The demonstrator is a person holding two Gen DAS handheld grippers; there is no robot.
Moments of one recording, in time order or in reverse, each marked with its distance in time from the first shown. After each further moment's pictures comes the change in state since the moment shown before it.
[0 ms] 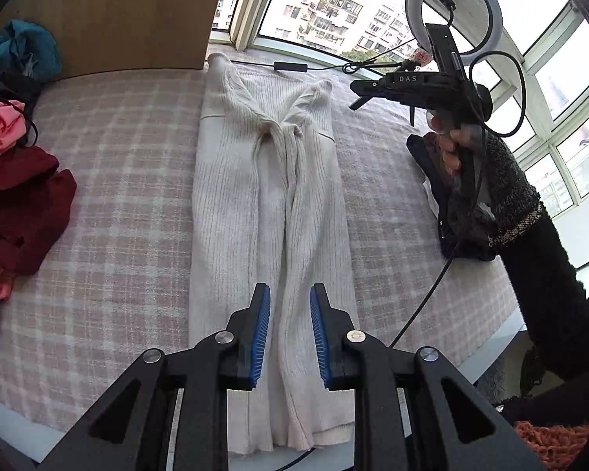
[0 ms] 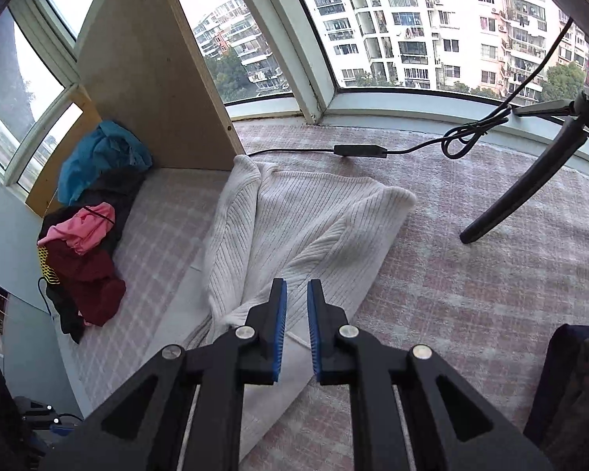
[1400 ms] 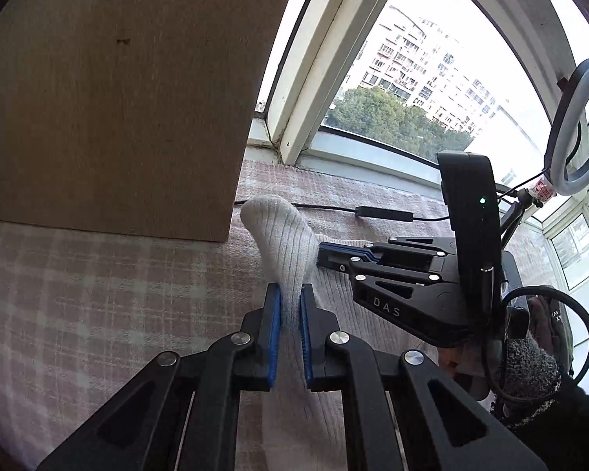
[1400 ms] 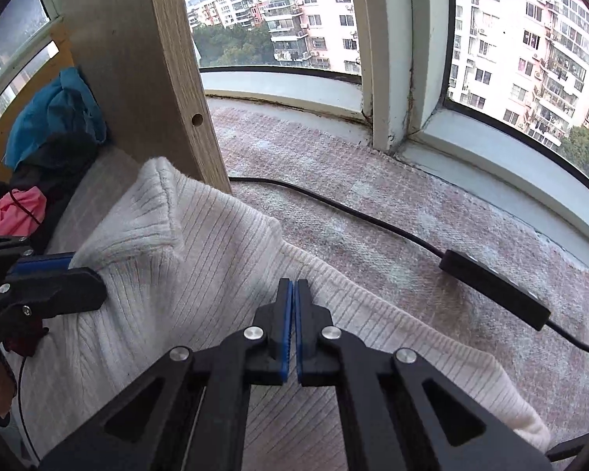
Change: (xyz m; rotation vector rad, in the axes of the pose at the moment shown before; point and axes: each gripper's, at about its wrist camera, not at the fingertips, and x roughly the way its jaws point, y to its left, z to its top) left arm 0.181 0.091 0.262 -0.002 -0.138 0.022; right arm 0.188 0.033 0.092 -0.171 0.050 -0.046
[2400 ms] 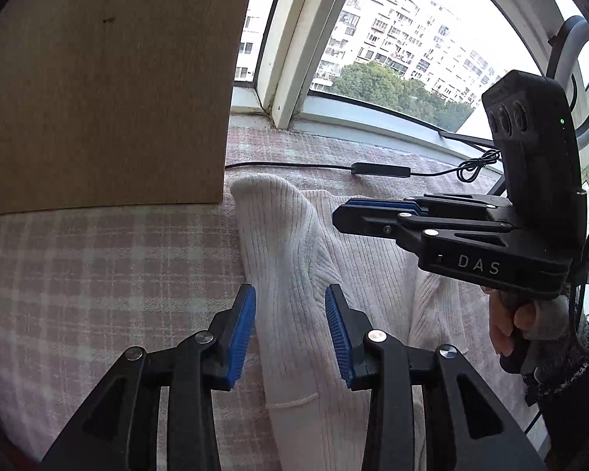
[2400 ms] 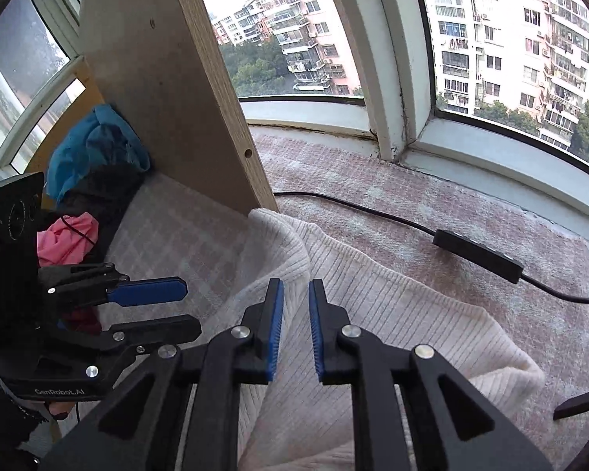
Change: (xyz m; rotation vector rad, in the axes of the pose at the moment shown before) left arm -0.004 -0.005 -0.031 0.053 0.091 0.008; right arm -0.037 0.009 -0.007 0.045 -0.026 0.173
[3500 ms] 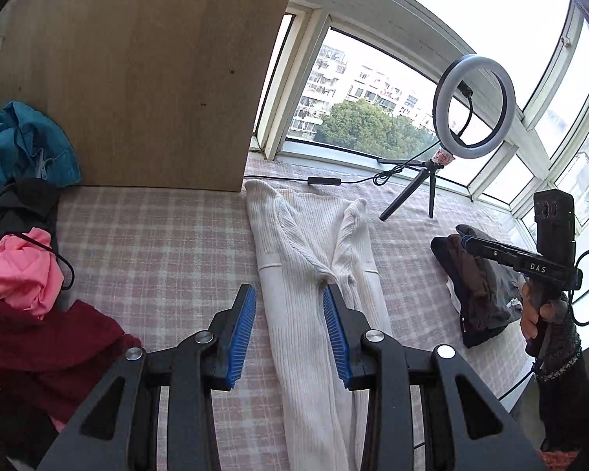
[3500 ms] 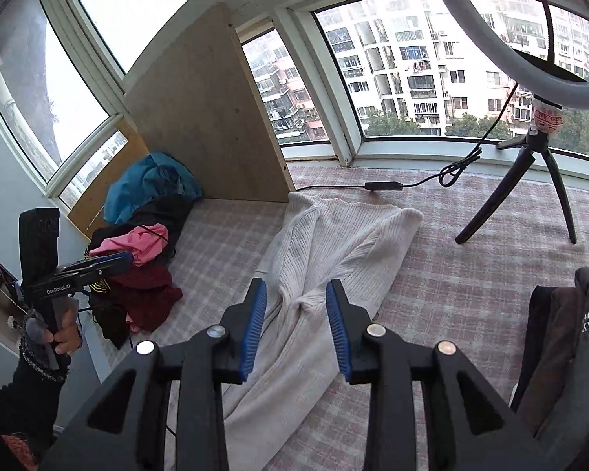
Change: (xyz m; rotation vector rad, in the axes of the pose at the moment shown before) left arm -0.220 -0.014 -0.115 0.001 -0.166 -0.028; right arm -0.262 0.048 -0.140 0.130 -0.142 -0.059
